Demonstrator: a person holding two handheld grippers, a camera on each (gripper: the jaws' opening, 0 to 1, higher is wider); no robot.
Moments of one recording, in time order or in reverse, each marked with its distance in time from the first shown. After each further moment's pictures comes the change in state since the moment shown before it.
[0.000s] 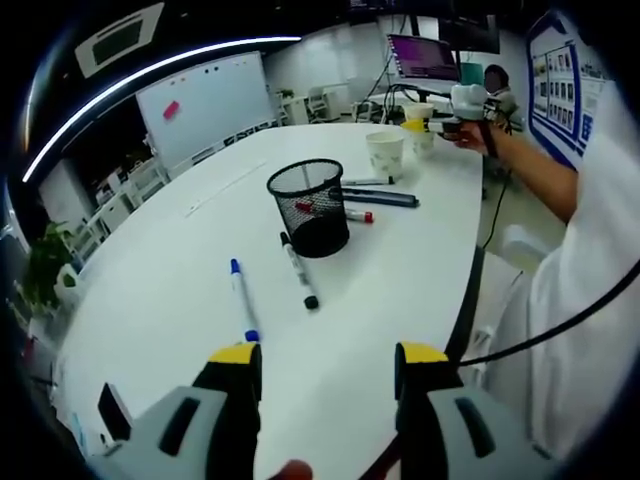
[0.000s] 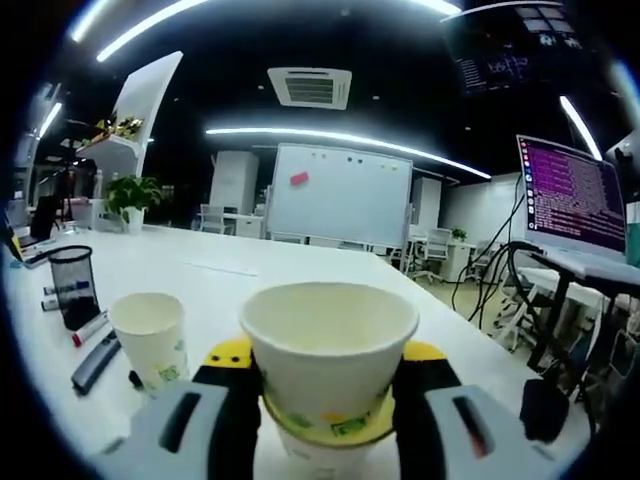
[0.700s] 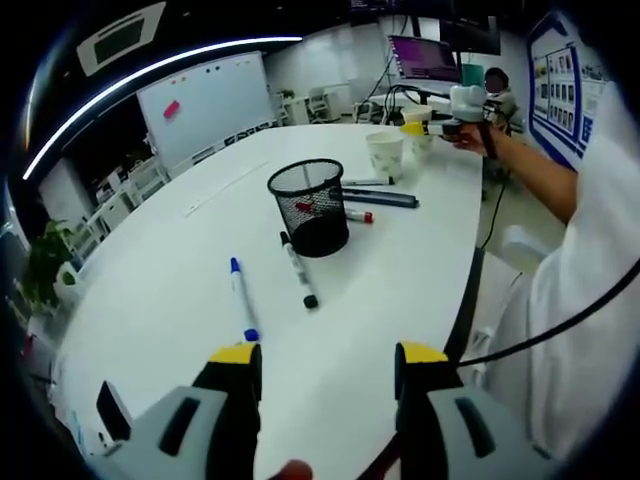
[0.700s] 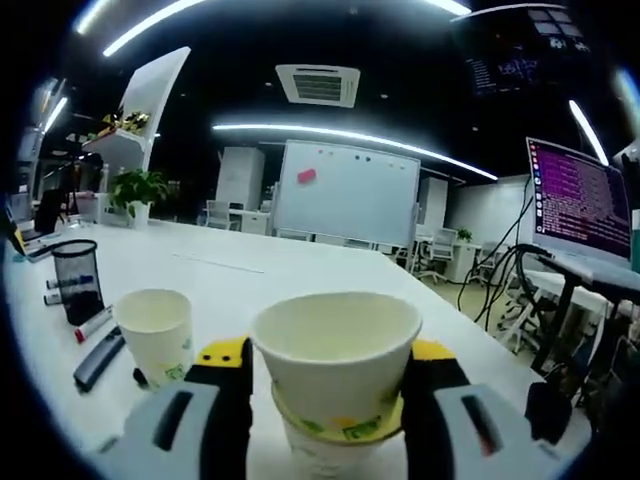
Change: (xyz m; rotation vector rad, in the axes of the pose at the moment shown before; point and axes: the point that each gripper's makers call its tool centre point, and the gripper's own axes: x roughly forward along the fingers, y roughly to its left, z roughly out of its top) left arm -0.001 -0.001 0.000 -0.005 -0.005 -0.002; right arm 0.001 0.010 0.000 -0.016 0.008 0.028
